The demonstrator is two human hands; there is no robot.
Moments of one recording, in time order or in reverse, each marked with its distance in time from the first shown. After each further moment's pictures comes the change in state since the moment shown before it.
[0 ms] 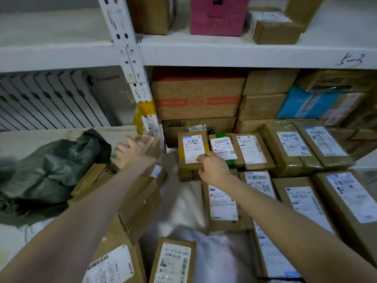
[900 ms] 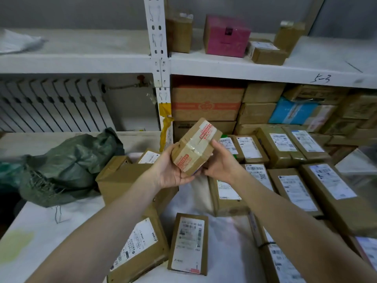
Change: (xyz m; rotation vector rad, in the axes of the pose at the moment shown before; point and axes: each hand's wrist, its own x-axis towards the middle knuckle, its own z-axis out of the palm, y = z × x) left_hand -0.094 -0.063 -0.032 -1.365 -1.291 -0.023; right_hand -0.083 -0.075 -0.039 1.875 -0.276 0.125
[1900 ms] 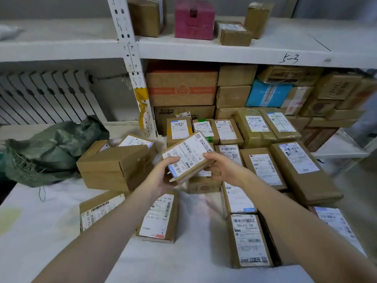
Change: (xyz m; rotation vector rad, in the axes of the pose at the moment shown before) left_hand 0.005 -0.118 0.055 0.032 0.194 0.226; right_hand -0.105 0.004 -0.088 -0.479 0.193 0.124
